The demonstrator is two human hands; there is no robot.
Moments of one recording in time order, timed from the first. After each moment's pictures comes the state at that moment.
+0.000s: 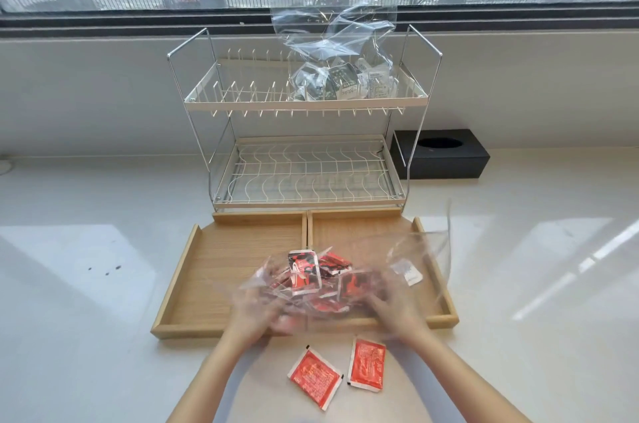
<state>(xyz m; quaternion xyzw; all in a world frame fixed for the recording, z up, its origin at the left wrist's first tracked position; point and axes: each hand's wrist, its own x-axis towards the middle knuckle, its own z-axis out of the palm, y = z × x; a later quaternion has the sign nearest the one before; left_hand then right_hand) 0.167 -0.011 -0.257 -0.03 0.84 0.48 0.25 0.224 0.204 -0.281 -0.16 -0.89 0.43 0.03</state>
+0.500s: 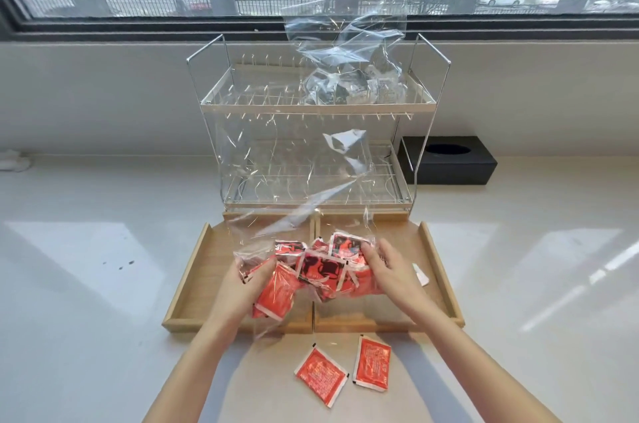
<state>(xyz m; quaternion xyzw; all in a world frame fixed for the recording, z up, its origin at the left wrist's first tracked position) 0.162 -0.030 -0.232 -0.04 0.74 0.66 0.13 0.200 0.196 -0.241 -0.14 -0.83 0.53 0.05</state>
